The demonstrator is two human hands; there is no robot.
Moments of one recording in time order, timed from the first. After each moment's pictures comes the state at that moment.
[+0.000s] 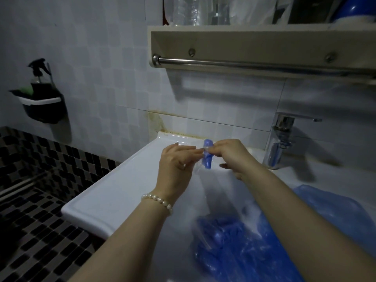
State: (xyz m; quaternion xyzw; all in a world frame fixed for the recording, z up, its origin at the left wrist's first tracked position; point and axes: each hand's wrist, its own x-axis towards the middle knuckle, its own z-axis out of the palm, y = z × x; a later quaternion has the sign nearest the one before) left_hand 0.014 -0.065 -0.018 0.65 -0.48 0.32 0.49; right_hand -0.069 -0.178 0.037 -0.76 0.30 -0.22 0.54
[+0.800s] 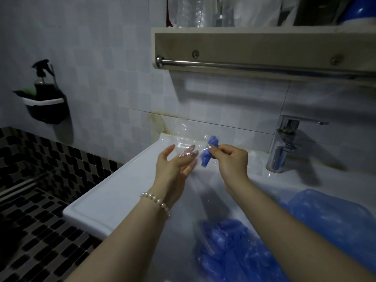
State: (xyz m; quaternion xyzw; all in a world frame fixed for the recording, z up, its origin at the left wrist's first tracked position) left_hand 0.010 -0.059 -0.004 0.39 -0.12 -0.27 0.87; right_hand -0.051 -0.166 0.005 -0.66 0.22 -0.45 0.56
